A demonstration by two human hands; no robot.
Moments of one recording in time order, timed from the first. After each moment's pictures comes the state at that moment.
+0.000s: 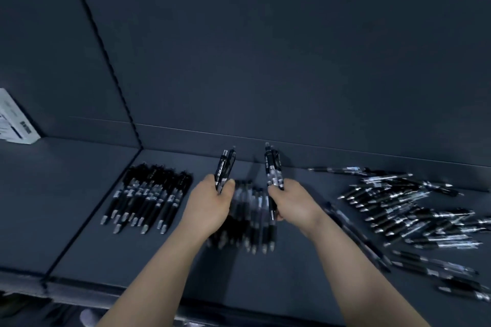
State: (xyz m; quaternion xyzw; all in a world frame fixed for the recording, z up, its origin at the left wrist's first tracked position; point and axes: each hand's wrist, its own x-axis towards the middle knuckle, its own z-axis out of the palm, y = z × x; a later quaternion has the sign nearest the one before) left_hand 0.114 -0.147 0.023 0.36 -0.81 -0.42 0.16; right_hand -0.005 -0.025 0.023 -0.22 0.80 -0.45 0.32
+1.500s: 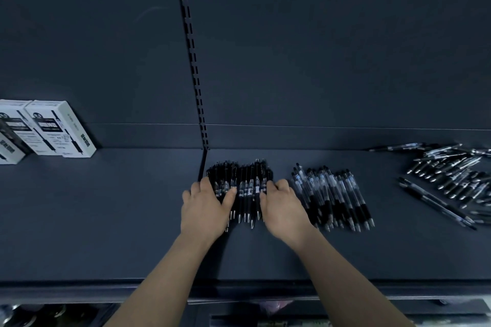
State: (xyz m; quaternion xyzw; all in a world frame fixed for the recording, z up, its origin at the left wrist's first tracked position) left_hand 0.239 -0.320 -0.019 0.37 -0.89 -0.26 0.08; right_hand 0.154 -0.190 -0.007 -0.31 0.93 -0.13 0.14
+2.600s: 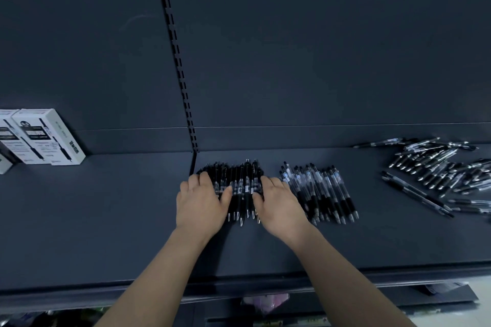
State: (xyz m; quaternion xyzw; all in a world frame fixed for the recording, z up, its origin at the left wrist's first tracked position) left_hand 0.234 -0.308 -0.001 0.33 -0.93 -0.15 0.08; right_hand 0.153 -0.173 -0.005 -0.30 0.93 -0.21 0.10
